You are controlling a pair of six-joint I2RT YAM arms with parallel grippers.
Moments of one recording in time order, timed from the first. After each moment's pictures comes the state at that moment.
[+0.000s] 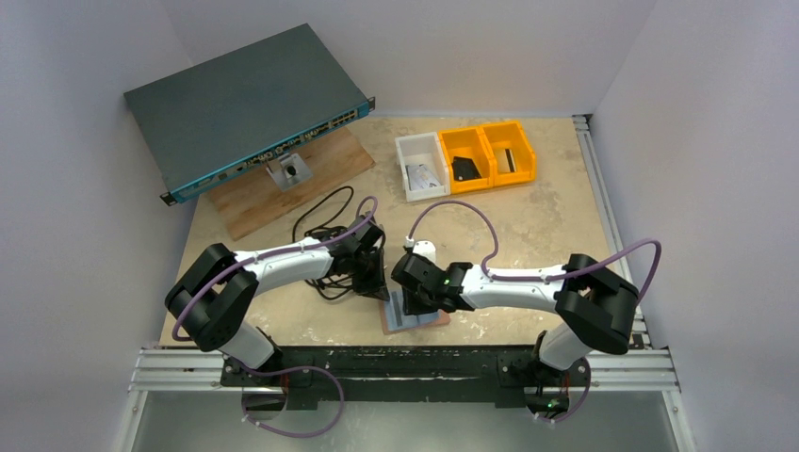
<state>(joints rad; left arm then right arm) -0.75 1.54 0.81 -0.41 0.26 -0.85 1.12 1.55 0.82 -0.37 0.22 0.92</state>
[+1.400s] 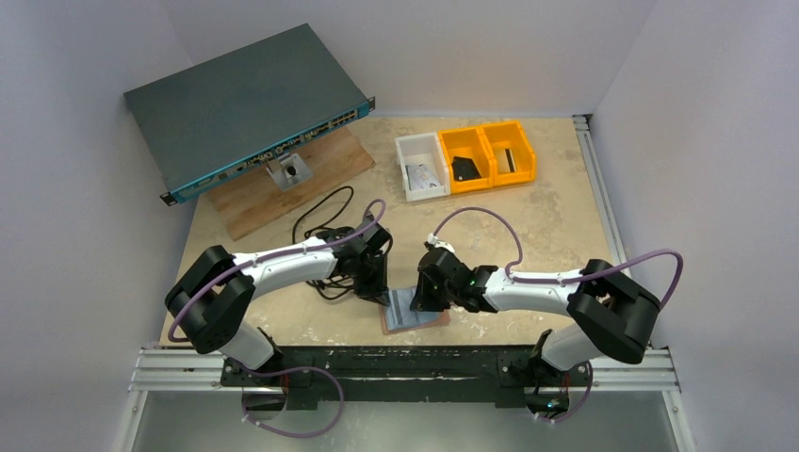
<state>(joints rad) -0.81 1.54 0.86 -0.52 0.22 -0.83 0.99 1.47 0.61 -0.09 0.02 0.97</state>
